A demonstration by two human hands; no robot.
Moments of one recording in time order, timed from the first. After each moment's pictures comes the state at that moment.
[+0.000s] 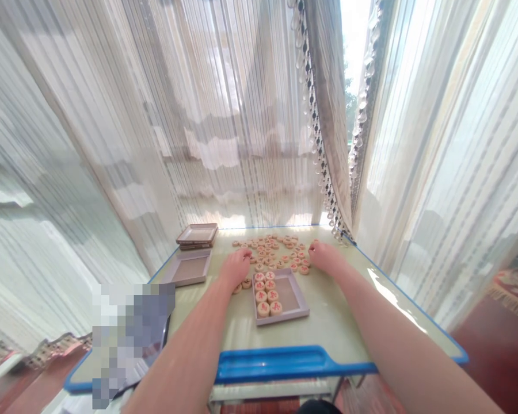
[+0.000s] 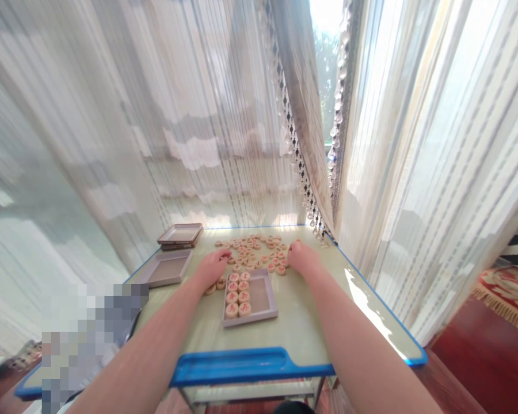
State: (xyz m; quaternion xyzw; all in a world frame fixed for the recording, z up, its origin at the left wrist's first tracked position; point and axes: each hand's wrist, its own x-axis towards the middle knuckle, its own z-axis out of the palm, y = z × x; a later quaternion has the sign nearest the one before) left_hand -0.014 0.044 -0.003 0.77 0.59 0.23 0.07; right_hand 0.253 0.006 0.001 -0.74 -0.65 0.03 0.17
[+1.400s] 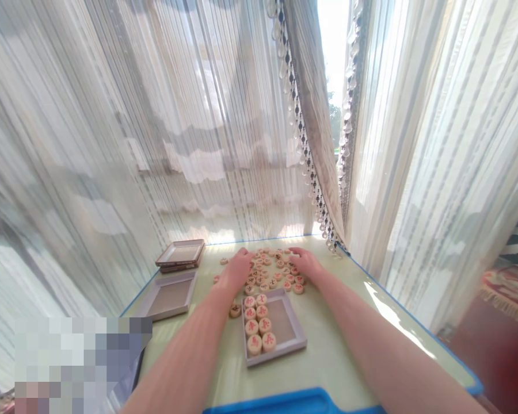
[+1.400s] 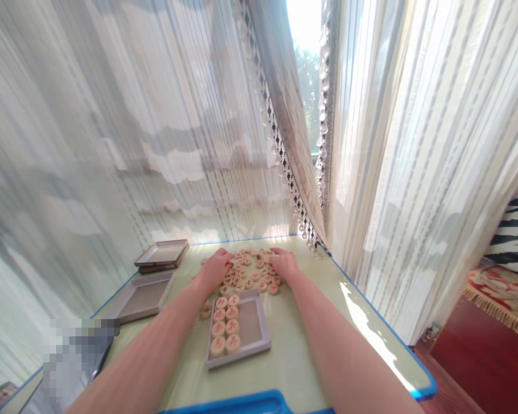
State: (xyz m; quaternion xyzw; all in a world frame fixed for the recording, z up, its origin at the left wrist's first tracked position) left_hand 0.014 0.089 0.009 0.86 0.47 0.19 -0.01; right_hand 0.239 0.048 -0.003 -0.70 -0.61 0.16 0.33
